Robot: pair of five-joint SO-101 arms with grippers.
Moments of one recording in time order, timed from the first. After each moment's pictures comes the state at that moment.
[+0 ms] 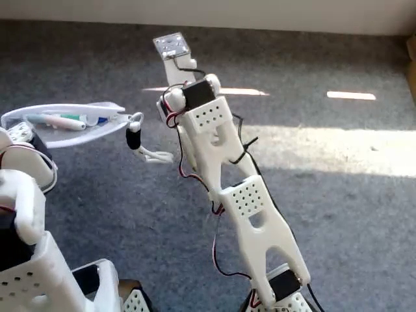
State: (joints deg) left arm -28.2 -54.4 12.4 75.1 8.7; right arm -31.9 61.5 -94.1 100.0 -3.1
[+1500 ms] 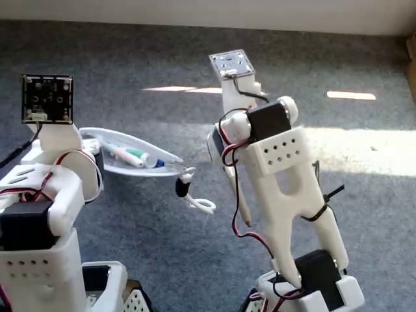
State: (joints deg) left arm -9.6 -54.4 19.6 82.5 1.5; right arm -27.1 -11.8 -7.4 98.5 -3.0
